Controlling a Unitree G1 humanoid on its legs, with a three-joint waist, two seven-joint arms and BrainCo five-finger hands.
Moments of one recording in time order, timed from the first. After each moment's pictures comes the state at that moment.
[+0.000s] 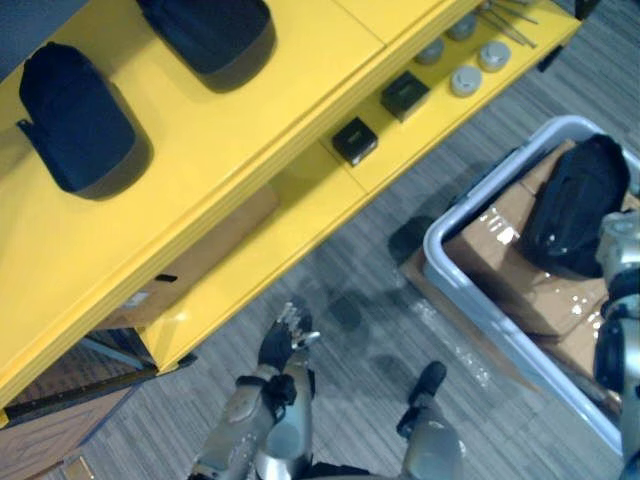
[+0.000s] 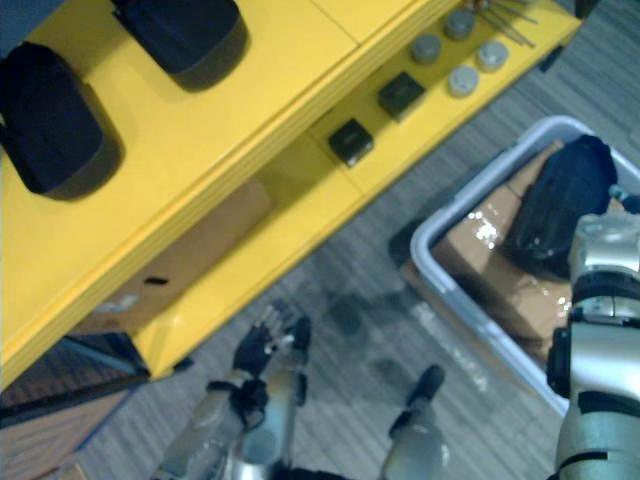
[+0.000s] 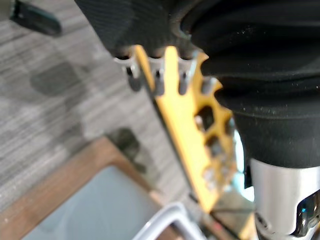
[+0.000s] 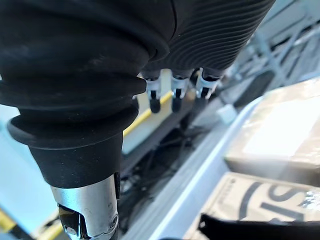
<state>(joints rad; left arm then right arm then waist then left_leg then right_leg) 0.12 0.19 -0.41 0.10 -0.55 -0.14 0.04 -1.01 -0.83 -0.06 1.21 0.18 0.24 -0.75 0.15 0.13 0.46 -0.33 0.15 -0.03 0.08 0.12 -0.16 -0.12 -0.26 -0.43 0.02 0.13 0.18</state>
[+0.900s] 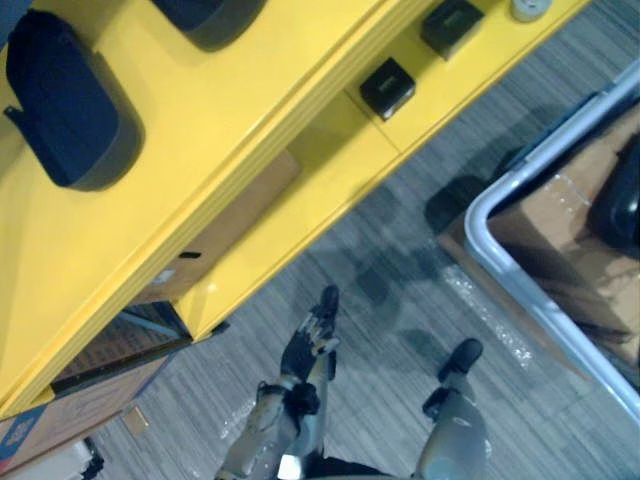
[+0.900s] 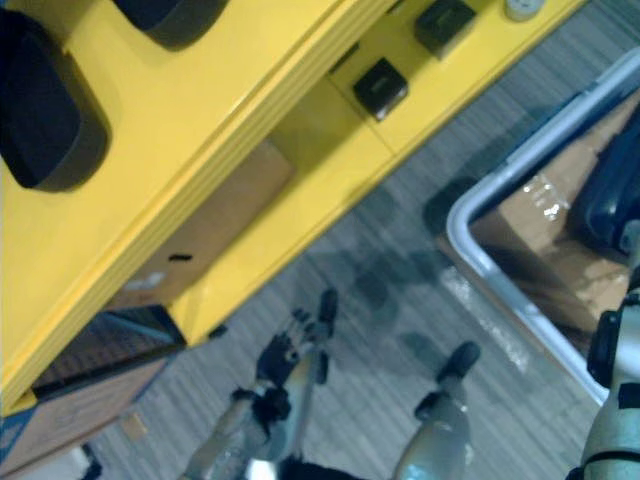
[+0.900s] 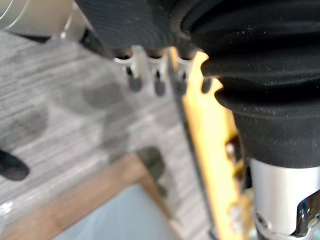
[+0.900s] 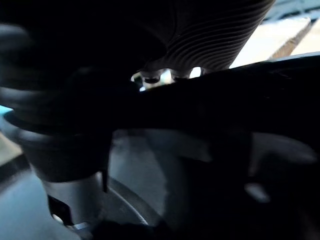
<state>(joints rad) 0.09 0.13 -0.50 0.17 -0.63 -0.16 0.10 -1.07 -1.01 -0.02 1.37 0.01 0.37 -0.32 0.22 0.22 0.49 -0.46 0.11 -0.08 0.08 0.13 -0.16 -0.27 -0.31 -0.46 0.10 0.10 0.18</state>
